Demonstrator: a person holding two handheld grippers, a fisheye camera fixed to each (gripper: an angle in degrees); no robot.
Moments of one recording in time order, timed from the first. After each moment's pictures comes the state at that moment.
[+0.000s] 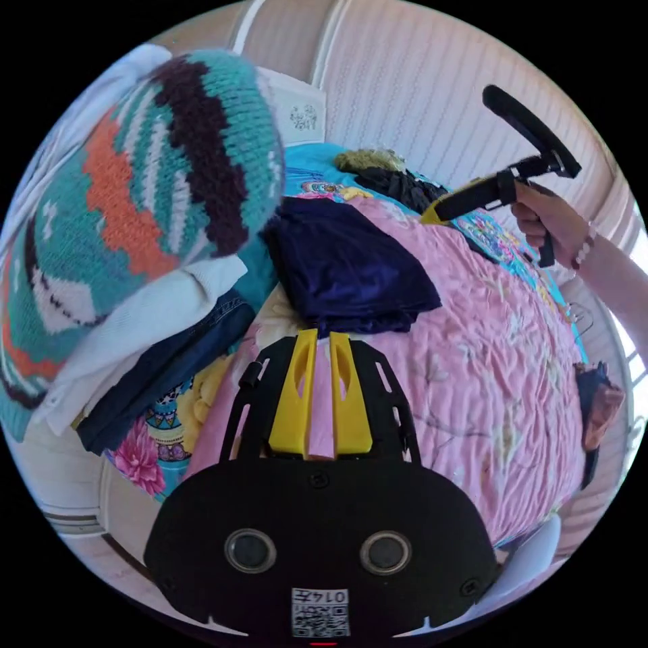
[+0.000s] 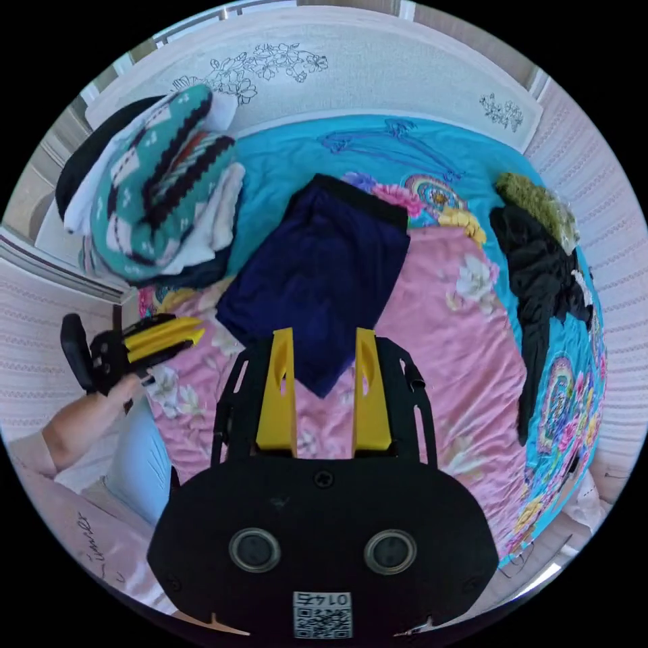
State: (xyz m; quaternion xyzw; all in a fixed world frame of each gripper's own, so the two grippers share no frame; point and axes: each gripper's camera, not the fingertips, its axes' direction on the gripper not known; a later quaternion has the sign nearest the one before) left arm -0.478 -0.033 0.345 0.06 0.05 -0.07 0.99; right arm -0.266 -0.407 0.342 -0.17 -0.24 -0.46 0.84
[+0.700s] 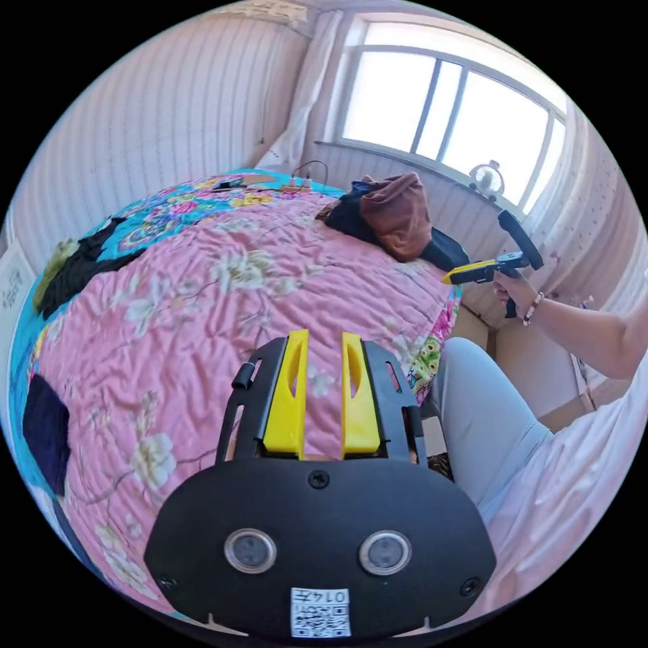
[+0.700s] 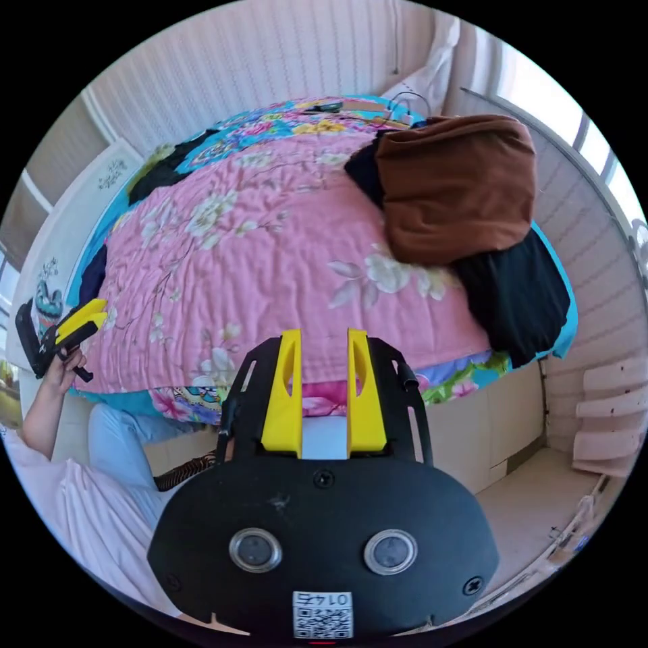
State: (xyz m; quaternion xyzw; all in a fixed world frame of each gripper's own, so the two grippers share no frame) left arm 0.059 -0.013 0.238 0.09 0.32 0.40 0.86; right arm 0.445 -0.008 0.155 -0.12 -0.03 0.14 0.98
